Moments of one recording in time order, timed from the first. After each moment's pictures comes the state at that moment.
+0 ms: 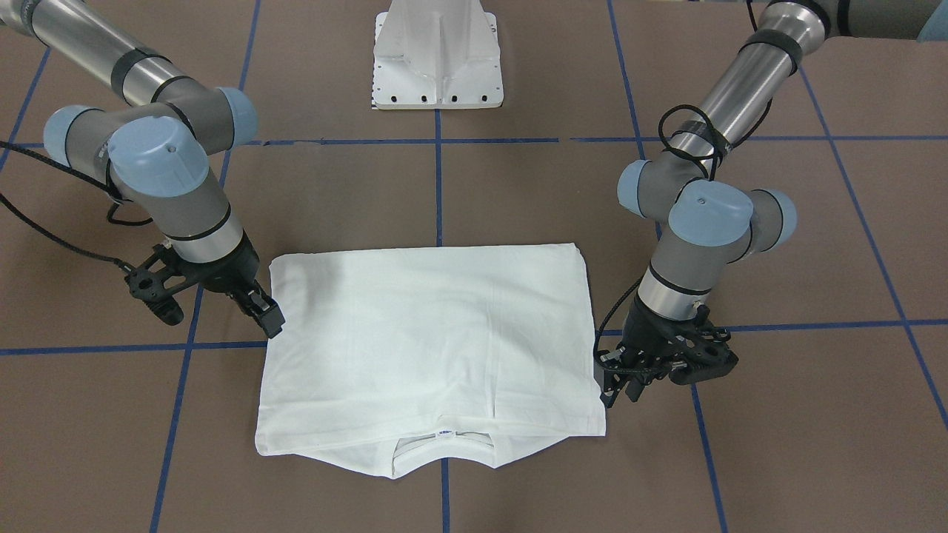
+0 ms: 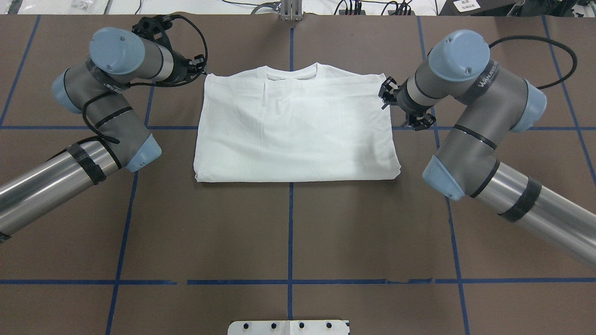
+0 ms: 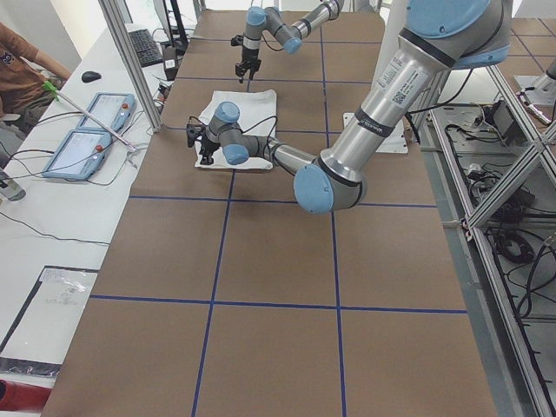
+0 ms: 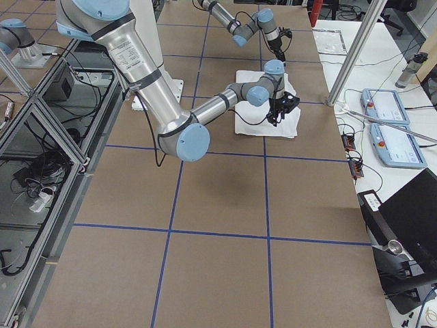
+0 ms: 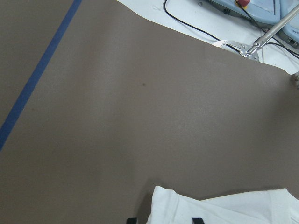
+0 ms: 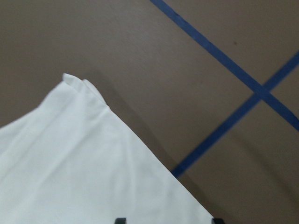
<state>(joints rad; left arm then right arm) -0.83 -2.23 -1.19 -2.35 -1.77 -1.35 0.76 -1.12 1.63 -1.31 1.92 1.84</state>
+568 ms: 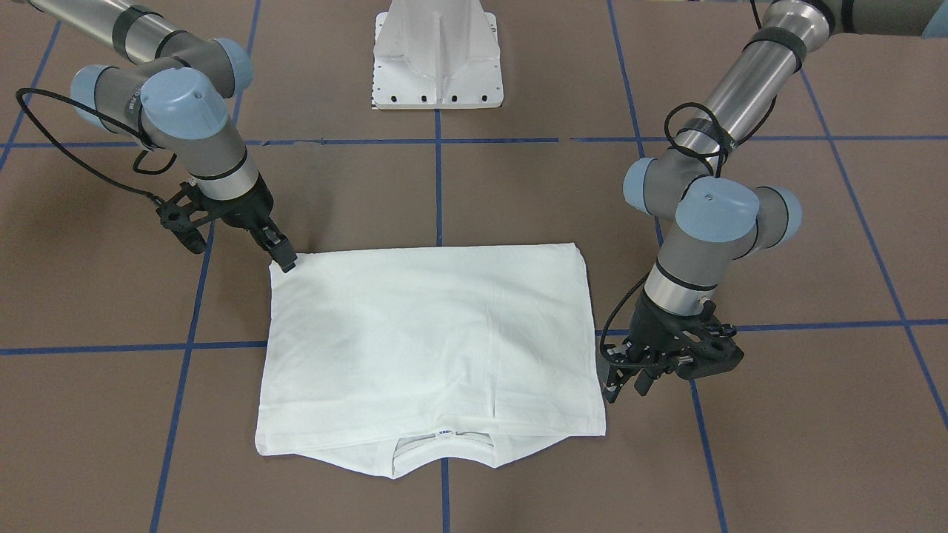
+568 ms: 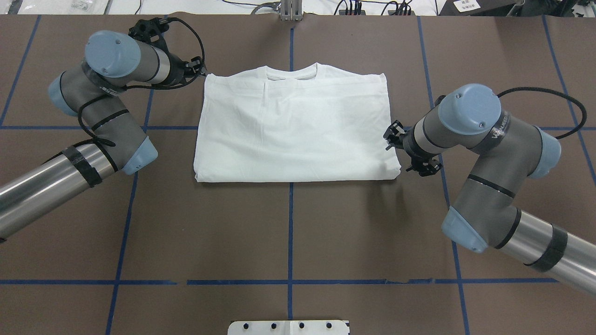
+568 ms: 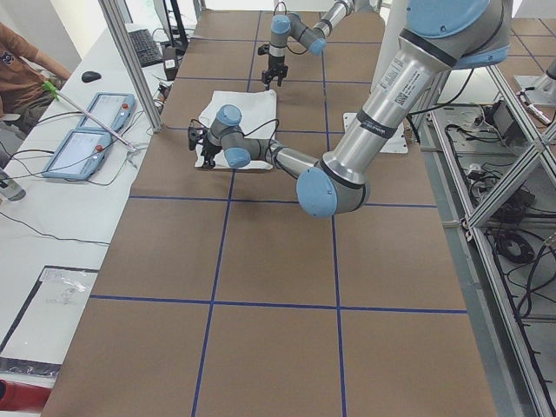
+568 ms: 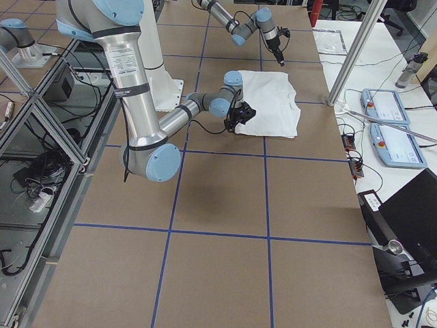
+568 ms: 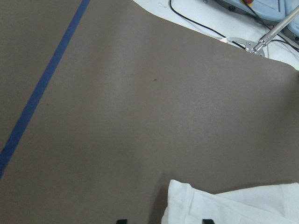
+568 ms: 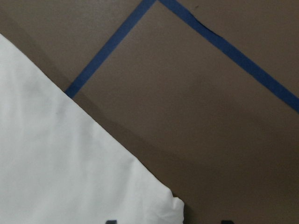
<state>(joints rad) -0.83 -2.21 -1.20 -2.35 -1.77 -1.35 0.62 -1.25 1.76 -1.31 1.89 1.99</state>
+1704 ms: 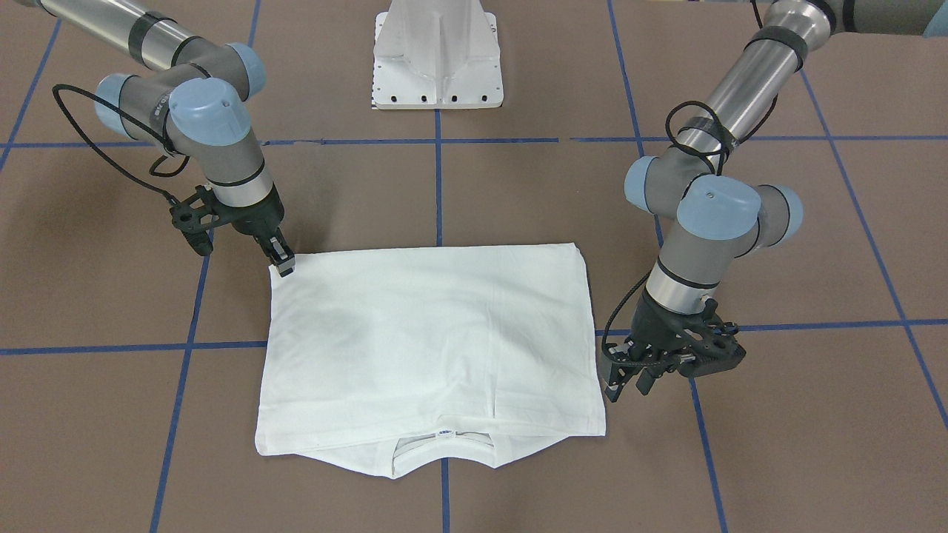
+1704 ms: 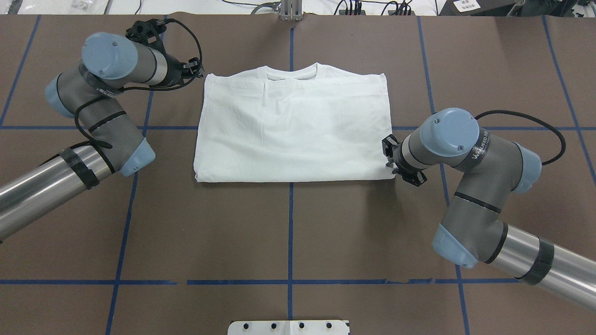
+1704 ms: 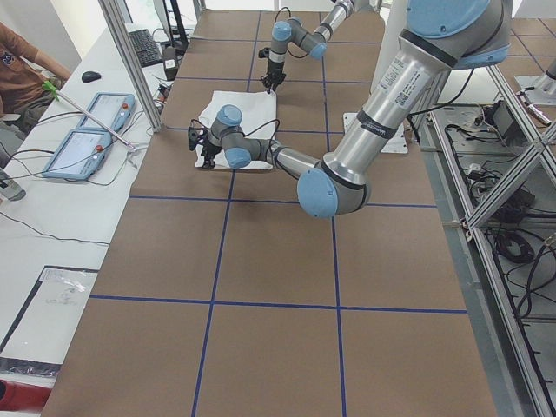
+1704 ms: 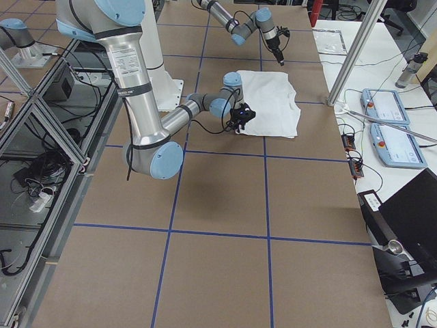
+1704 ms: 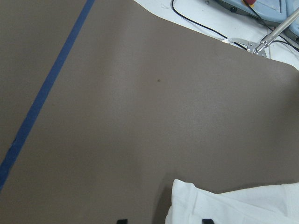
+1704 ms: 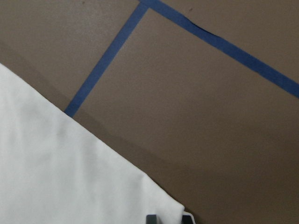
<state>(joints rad) -0.83 -2.20 -1.21 -2.35 -1.77 -1.35 0.61 -1.22 1.72 -1.31 1.81 2.10</state>
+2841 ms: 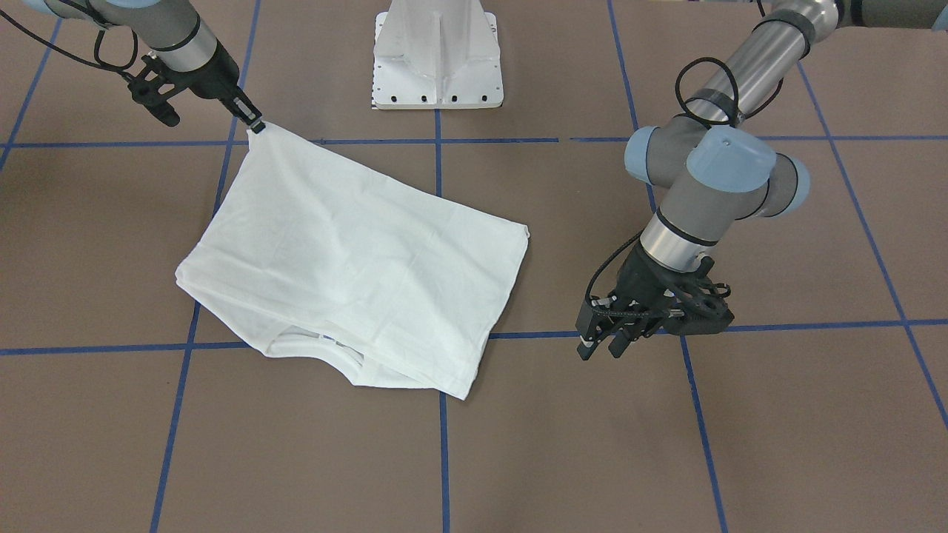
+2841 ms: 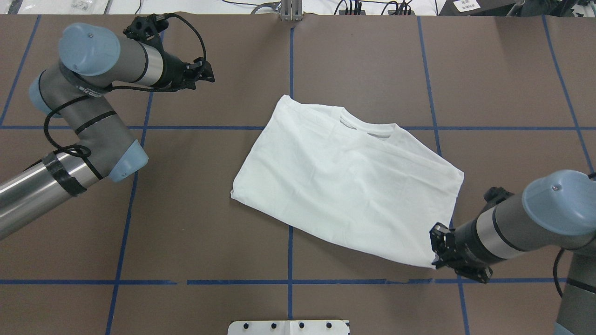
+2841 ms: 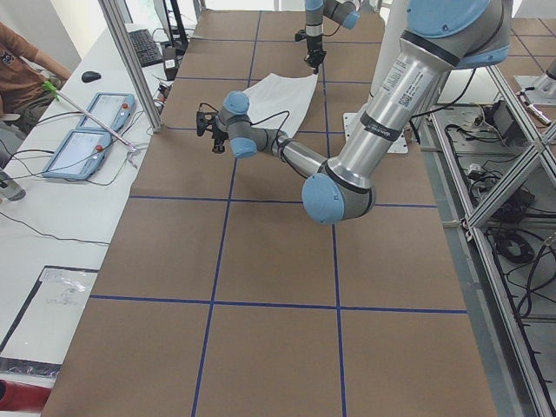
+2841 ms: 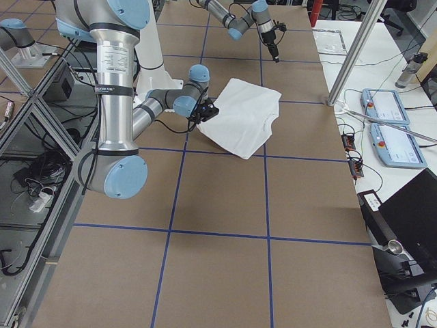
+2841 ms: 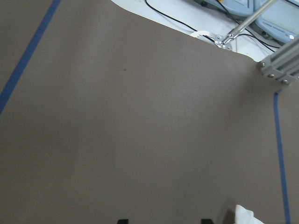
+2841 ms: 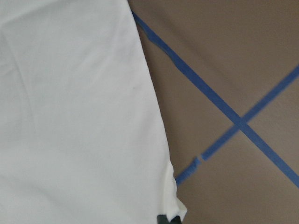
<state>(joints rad) -0.83 -2.13 -1.44 -2.34 -1.93 -1.39 0.43 -1.66 2.24 -1.32 2.10 2.11</state>
